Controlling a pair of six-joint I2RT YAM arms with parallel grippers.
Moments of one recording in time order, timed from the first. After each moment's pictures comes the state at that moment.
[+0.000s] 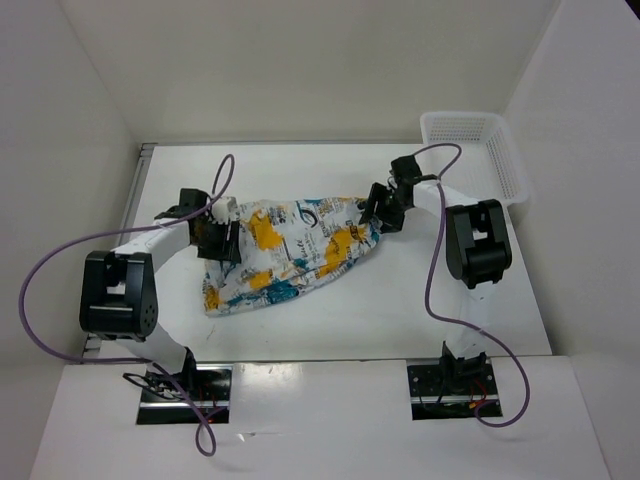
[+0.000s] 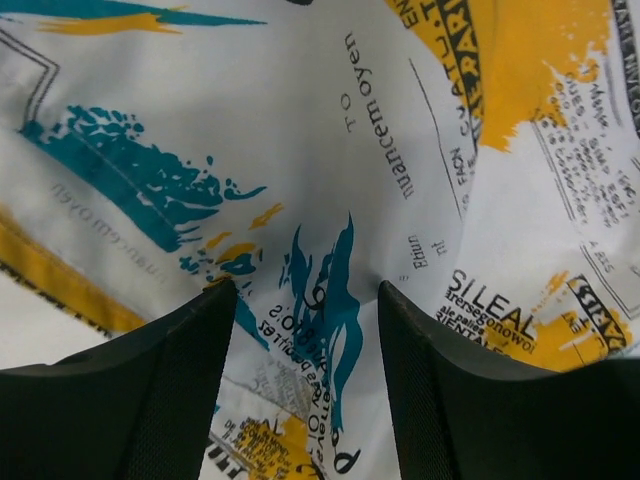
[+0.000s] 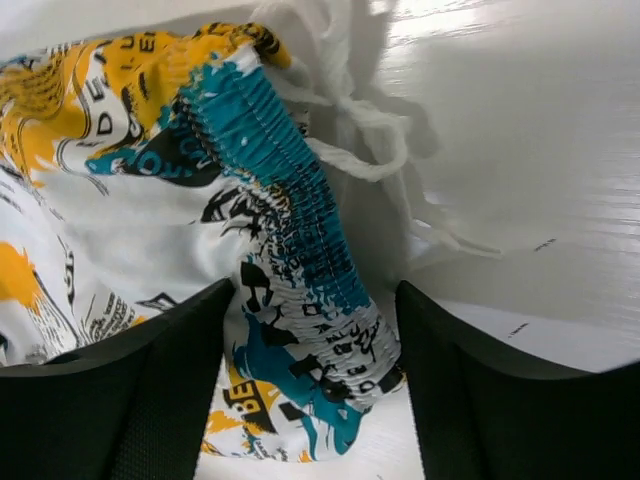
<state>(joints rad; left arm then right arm) -0.02 1.60 0.96 -0.50 0.32 0.07 0.19 2.03 1.42 -0.49 -0.29 0.52</state>
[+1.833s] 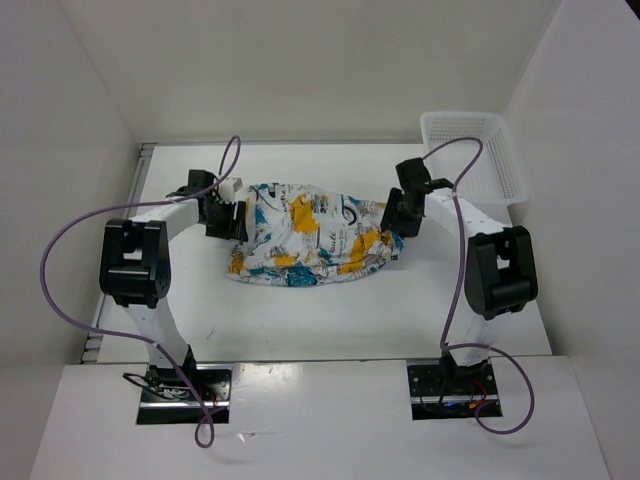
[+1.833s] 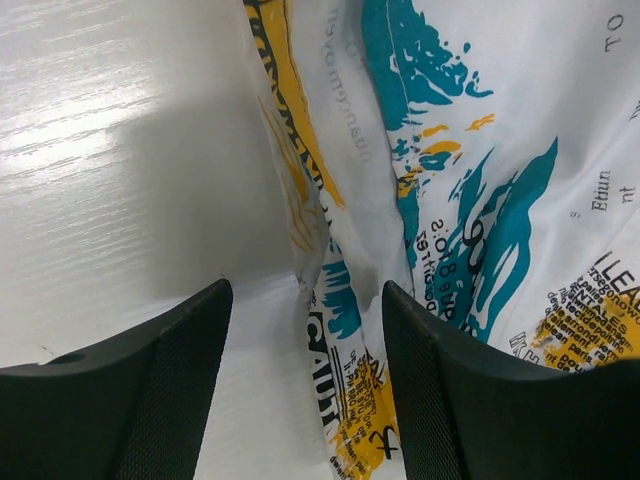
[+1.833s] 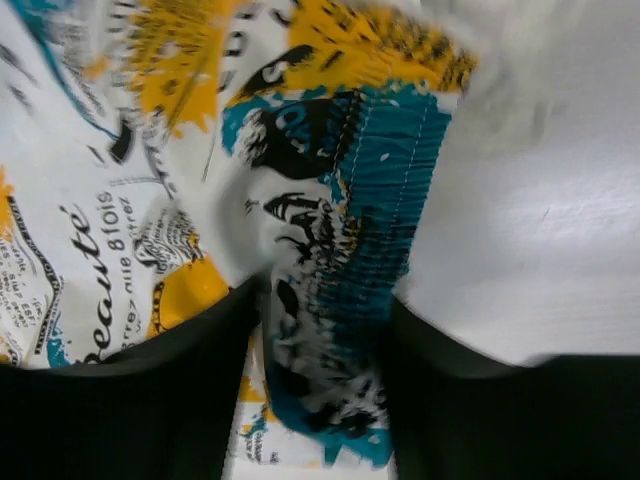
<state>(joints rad) -0.02 1.87 1.20 -0.43 0.34 0.07 0.23 1.75 1.29 -0.64 0.03 0.55</state>
